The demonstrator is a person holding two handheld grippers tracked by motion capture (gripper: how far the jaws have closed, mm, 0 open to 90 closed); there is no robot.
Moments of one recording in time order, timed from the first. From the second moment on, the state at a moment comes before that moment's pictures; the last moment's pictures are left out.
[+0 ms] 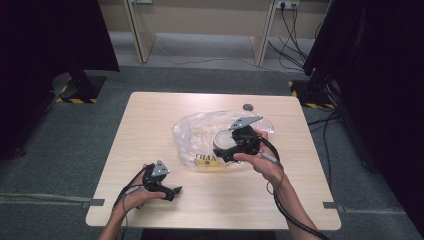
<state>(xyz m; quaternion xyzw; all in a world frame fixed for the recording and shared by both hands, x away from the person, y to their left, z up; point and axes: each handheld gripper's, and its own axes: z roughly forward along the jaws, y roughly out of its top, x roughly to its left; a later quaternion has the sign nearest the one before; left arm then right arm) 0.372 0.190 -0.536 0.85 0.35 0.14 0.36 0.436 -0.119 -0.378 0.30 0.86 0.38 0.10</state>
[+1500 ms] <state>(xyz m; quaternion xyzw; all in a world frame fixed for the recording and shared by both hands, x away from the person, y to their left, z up) 0.372 0.190 -0.536 0.85 0.35 0.14 0.36 0.528 -0.103 -0.428 0.37 0.85 0.37 0.13</state>
